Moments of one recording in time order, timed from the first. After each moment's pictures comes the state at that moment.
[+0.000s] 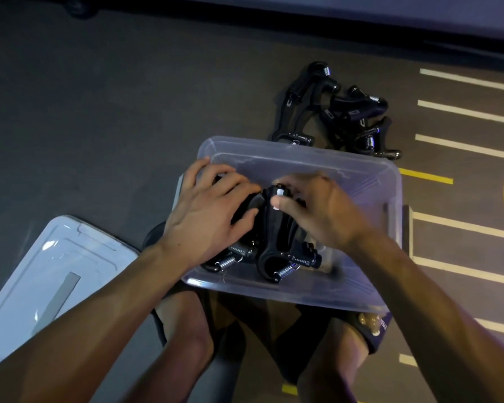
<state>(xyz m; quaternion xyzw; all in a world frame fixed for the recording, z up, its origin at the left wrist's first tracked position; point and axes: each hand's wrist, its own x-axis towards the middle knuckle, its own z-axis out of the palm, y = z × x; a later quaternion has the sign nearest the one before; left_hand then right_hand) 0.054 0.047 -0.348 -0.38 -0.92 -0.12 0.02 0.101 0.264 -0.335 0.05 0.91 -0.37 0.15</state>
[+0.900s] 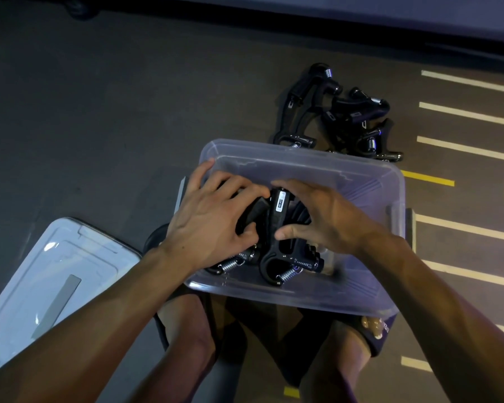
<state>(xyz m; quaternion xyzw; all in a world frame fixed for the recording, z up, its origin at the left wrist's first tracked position) 0.053 0.050 -0.344 -0.39 -0.91 -0.11 -0.04 0.103 0.283 -0.355 -0.03 0.91 -0.34 0.24</state>
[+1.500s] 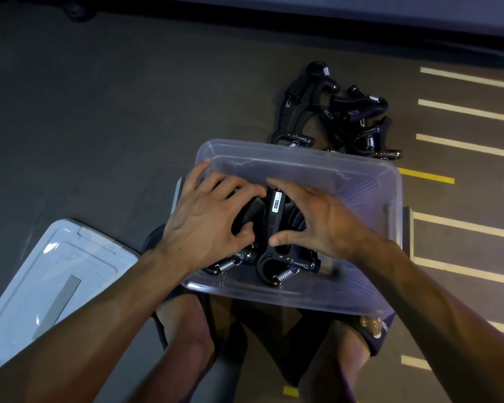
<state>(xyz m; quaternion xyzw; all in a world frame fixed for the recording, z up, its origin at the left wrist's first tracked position) 0.054 0.050 -0.344 -0.39 -0.91 -0.12 -0.04 0.113 0.282 -0.361 -0.05 0.92 -0.32 0.21</state>
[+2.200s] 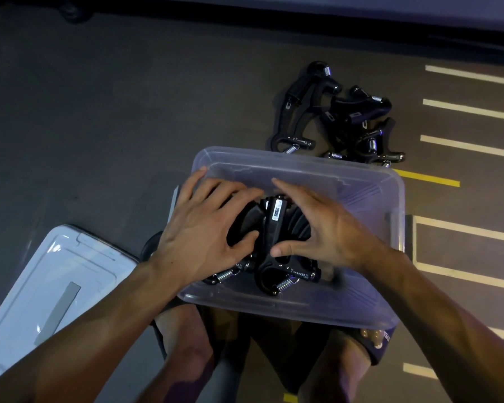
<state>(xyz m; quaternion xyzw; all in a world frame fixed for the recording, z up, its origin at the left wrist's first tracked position) 0.053 0.051 -0.343 -0.39 -0.91 -0.14 -0.03 0.113 0.290 -0.357 -0.05 0.91 -0.37 0.20</state>
